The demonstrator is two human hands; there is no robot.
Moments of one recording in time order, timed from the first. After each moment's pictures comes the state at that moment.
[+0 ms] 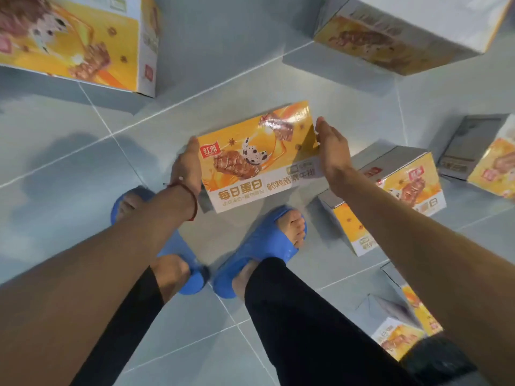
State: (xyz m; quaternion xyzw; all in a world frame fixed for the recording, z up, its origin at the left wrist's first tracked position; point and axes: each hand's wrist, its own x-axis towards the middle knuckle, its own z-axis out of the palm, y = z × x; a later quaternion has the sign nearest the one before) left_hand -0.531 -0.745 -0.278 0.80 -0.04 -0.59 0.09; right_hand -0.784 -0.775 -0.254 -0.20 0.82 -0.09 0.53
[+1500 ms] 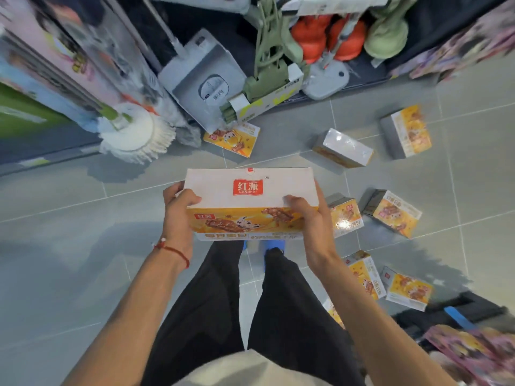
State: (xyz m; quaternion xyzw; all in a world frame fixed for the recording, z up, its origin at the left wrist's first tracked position) left_hand -0.370 -0.673 0.349 0.72 -0.02 -0.56 0.41; right_hand -0.583 -0.695 0.356 -0.31 0.68 -0.24 0.61
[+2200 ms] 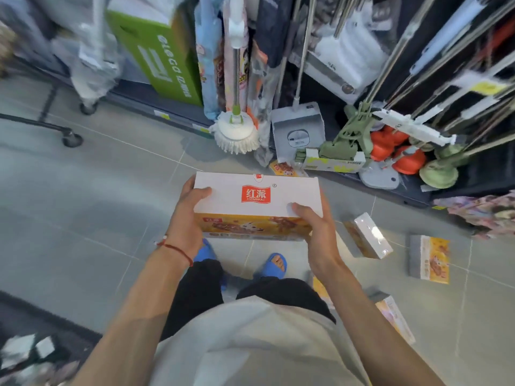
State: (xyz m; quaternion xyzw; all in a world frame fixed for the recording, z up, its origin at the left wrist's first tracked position) left_hand -0.401 -0.496 0.488 0.63 0.07 -0.43 0.64; right_hand -0.582 -0.632 0.474 -0.47 0.48 -0.17 0.72
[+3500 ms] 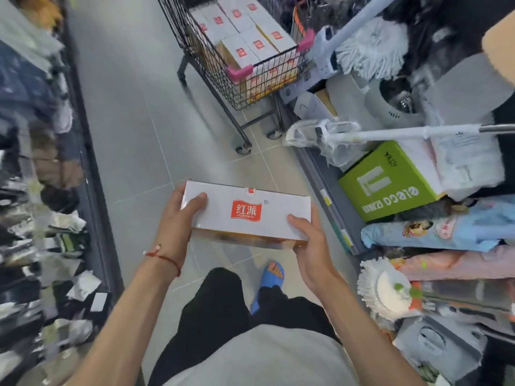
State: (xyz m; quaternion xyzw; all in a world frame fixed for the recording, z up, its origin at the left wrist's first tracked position) left_hand 0.064 -0.173 0.509 0.67 0.30 -0.10 0.67; right_hand 0.043 -0.404 0.495 -0.57 0.25 0.17 0.77
